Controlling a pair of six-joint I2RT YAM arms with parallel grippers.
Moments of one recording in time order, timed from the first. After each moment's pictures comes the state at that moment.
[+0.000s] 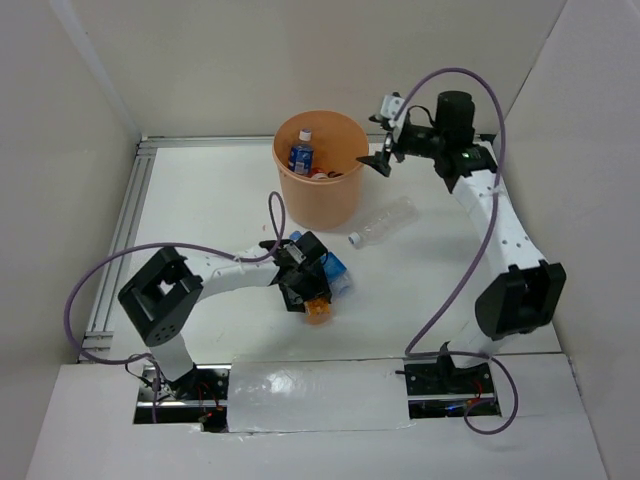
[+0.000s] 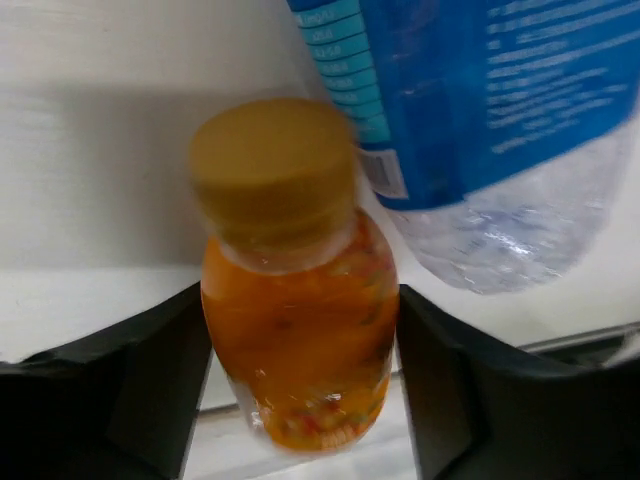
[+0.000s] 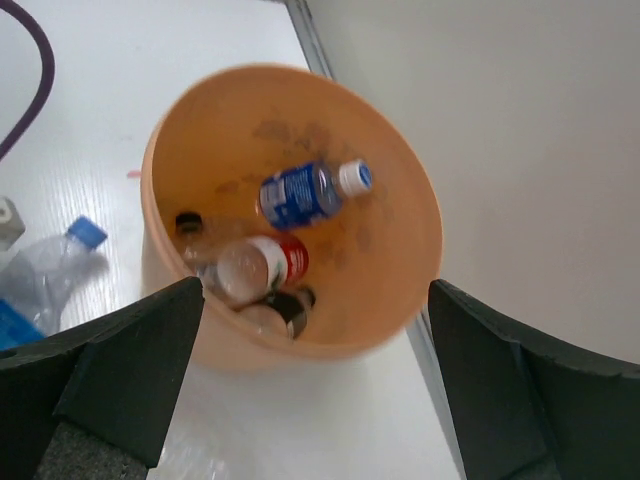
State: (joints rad) left arm -0.84 1.68 1.04 -0.55 0.05 -1.19; right arm 0.21 1.64 1.67 -0.34 -0.89 -0.77
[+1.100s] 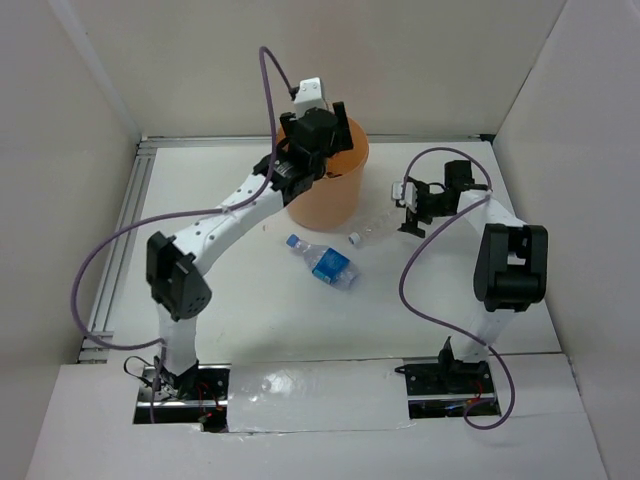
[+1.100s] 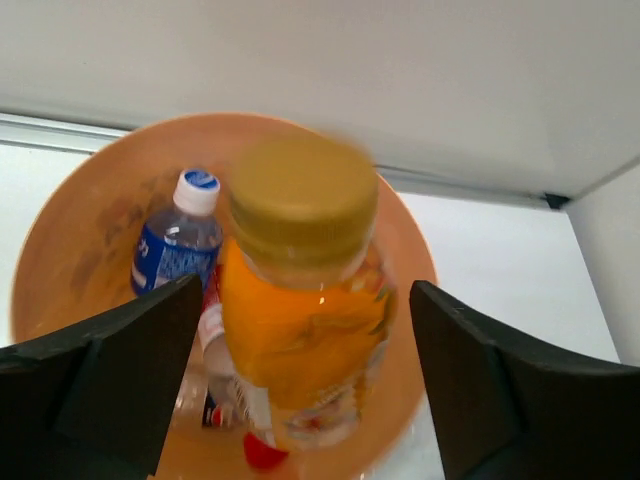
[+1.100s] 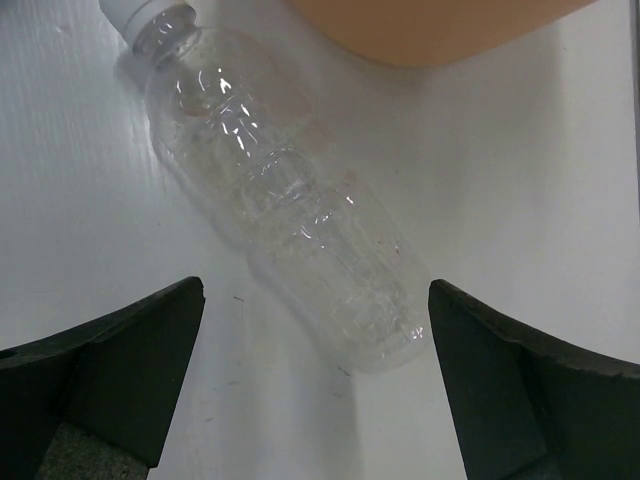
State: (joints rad) left arm -0.72 1.88 1.93 -0.28 -0.62 -0.47; right arm -0.07 1.75 1.20 -0.52 -0.83 -1.49
